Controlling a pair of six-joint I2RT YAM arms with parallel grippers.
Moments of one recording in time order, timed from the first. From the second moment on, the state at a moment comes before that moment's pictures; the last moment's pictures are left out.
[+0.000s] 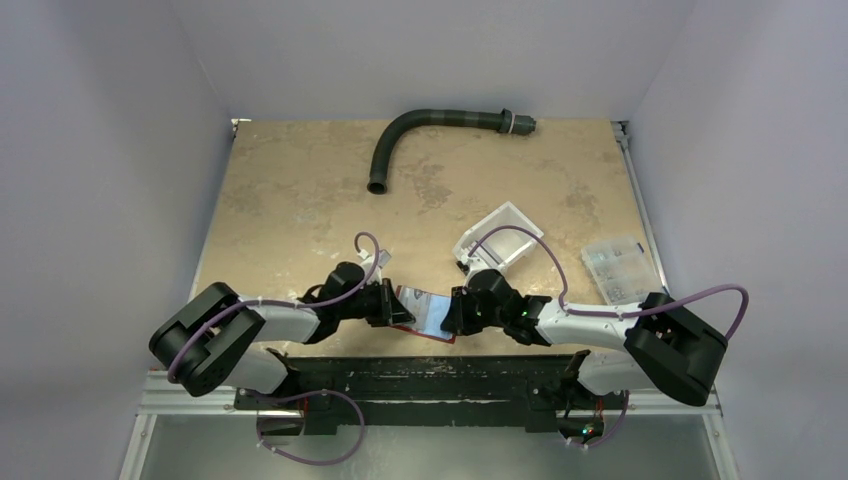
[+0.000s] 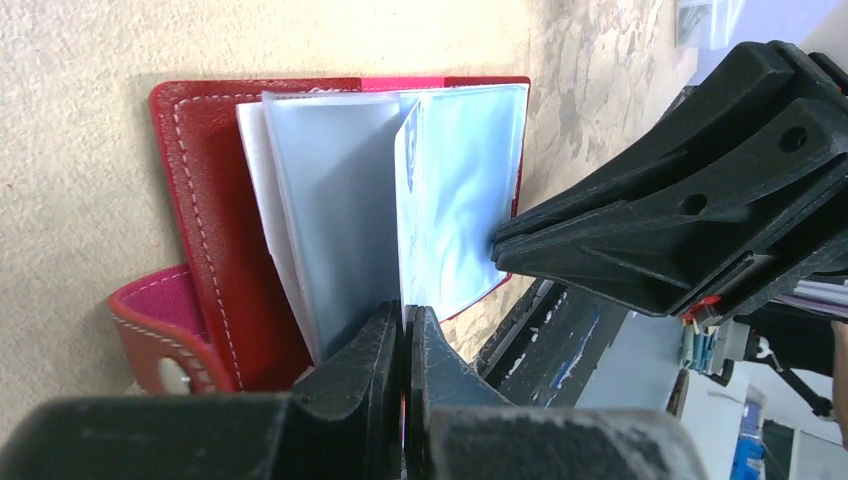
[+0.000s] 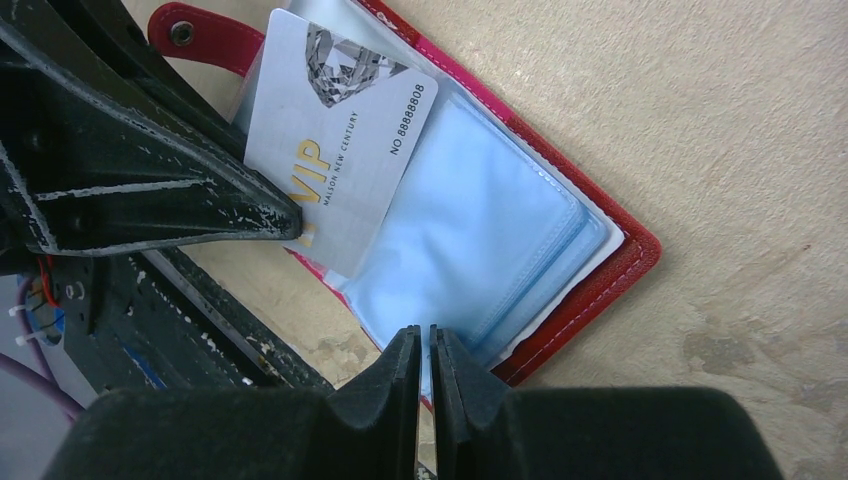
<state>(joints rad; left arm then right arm) -0.69 1.38 0.27 0.49 0.43 -0.82 0.94 1.30 0.41 0.14 -0.08 0.73</state>
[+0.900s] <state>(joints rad) -0.67 1.51 0.19 0.73 0.55 -0.99 0.94 1.30 0.41 0.15 -0.08 0.74</state>
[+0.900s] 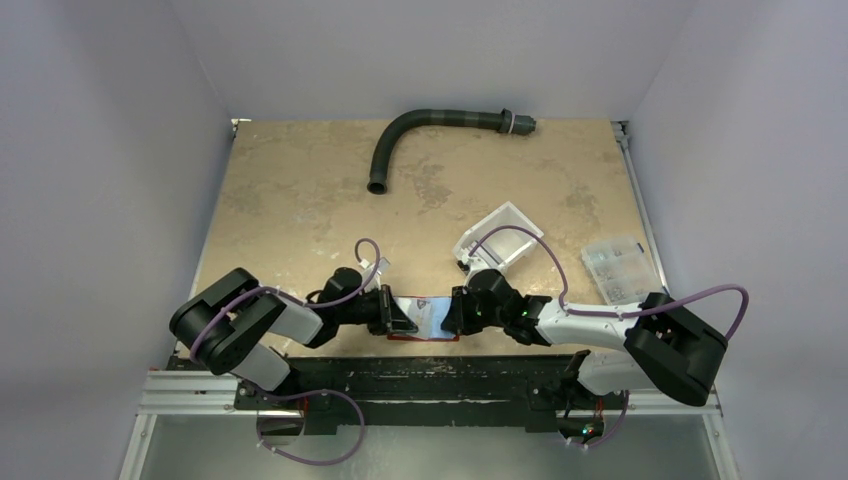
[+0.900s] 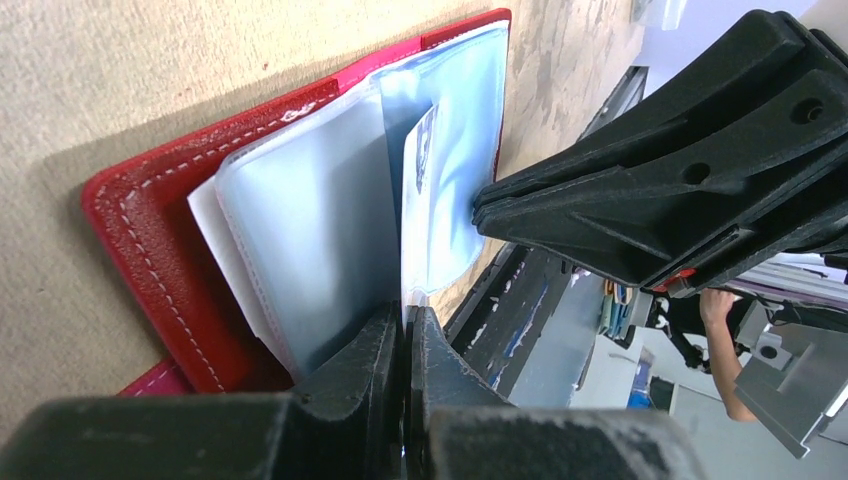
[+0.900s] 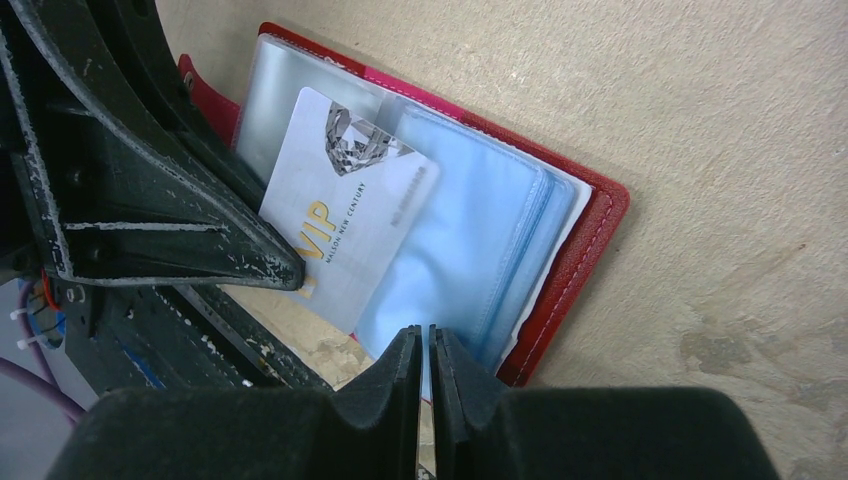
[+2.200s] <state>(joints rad) -0.70 1.47 0.25 0.61 0.47 -0.98 0.94 1.21 0.44 -0.01 -0.03 0.75</state>
